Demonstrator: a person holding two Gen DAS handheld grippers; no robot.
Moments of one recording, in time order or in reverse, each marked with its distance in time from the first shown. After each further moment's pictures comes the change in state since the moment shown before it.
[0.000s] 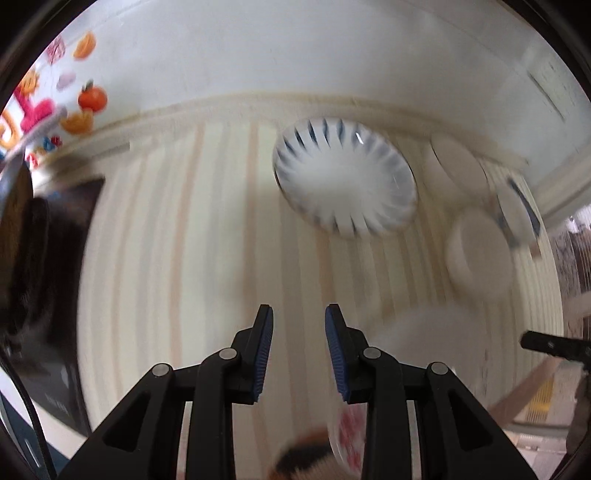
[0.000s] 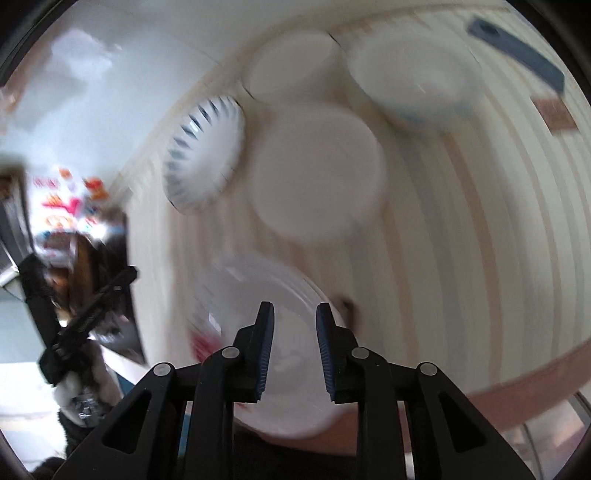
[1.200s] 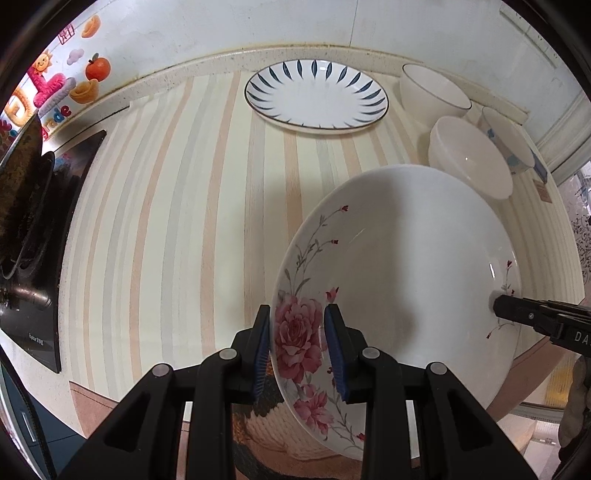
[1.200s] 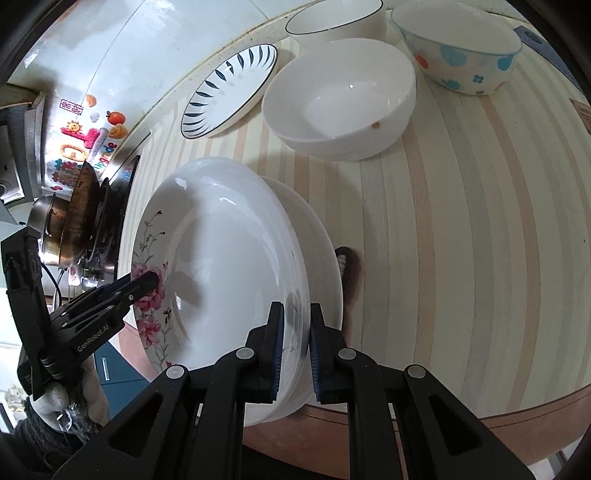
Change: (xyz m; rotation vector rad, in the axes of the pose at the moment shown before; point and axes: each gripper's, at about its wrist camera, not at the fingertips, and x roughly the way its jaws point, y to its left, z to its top) left arm 0.014 -0.061 -0.109 0.023 0.049 0.079; right arm 0.040 -0.036 -0.072 -0.234 0.011 0.005
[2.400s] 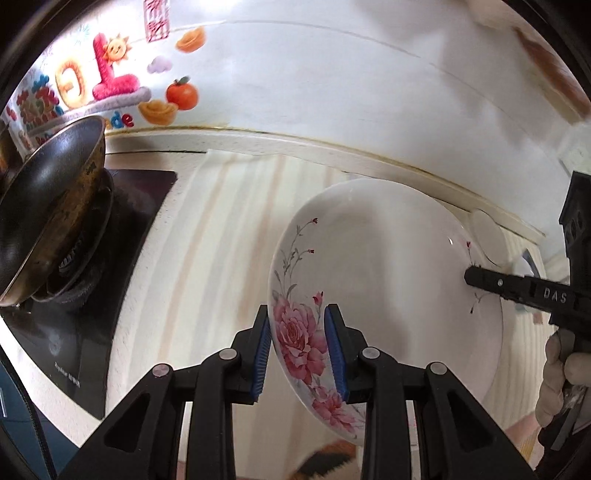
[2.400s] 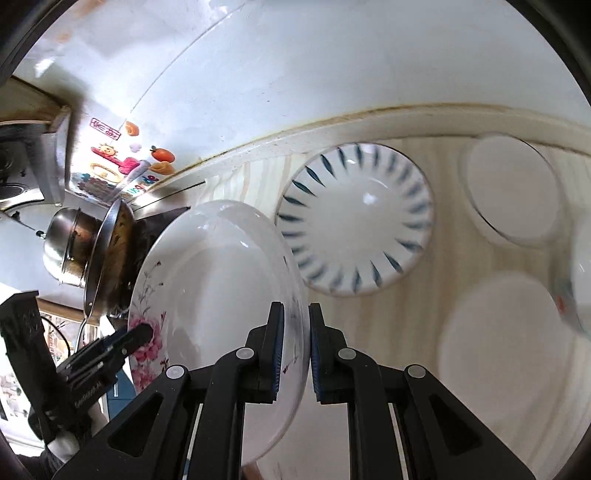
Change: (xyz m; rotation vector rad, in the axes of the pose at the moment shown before) left arm -0.059 0.112 0.074 -0.223 -0.182 -0.037; right arm 0.003 0.136 0.147 -0.140 -0.095 0.059
